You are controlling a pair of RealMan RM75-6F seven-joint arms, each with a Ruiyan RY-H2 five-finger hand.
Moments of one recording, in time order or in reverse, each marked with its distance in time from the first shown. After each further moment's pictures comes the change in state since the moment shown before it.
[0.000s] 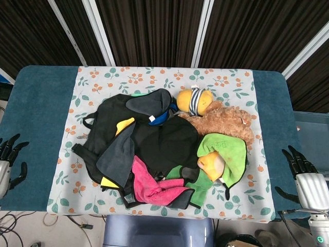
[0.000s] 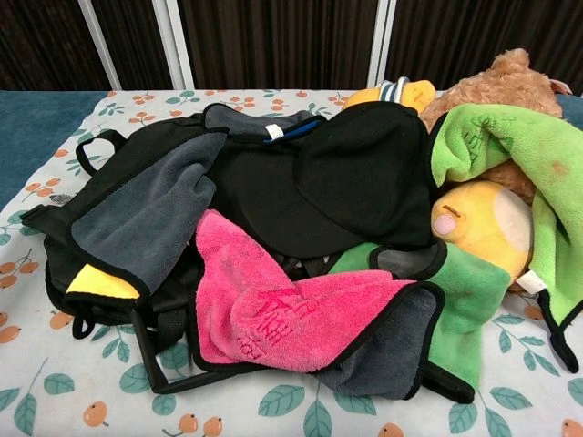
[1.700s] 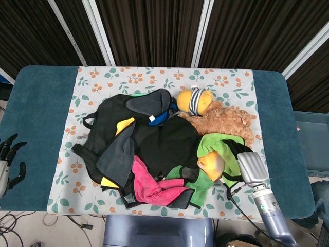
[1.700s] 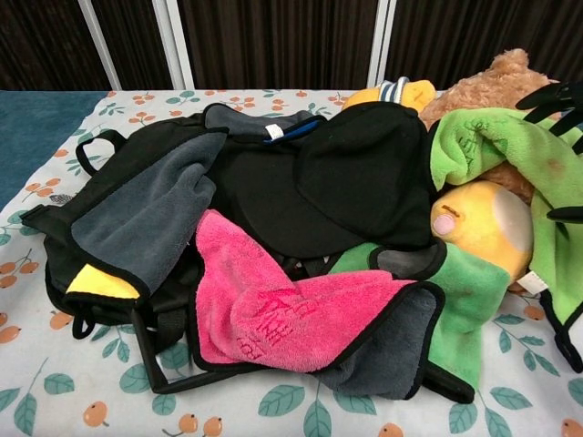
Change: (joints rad) left arm 0.005 -0.001 -0.010 -0.019 -0.039 -0.014 0.003; right arm 0.269 -0.191 0.107 -0.234 0.264 -0.307 -0.242
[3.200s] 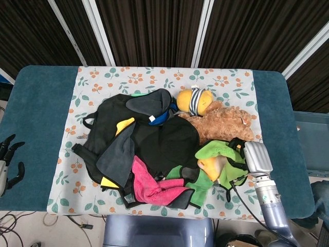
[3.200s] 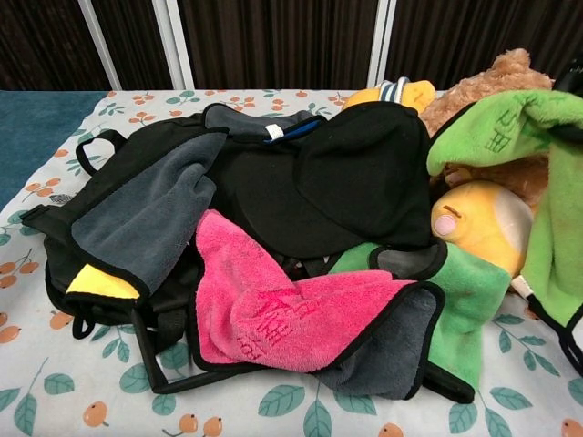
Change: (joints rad) left arm 0.005 0.006 -0.006 -0.021 -0.026 -0.011 0.006; right arm 0.028 0.034 0.089 -0.054 0.102 0.037 0.104
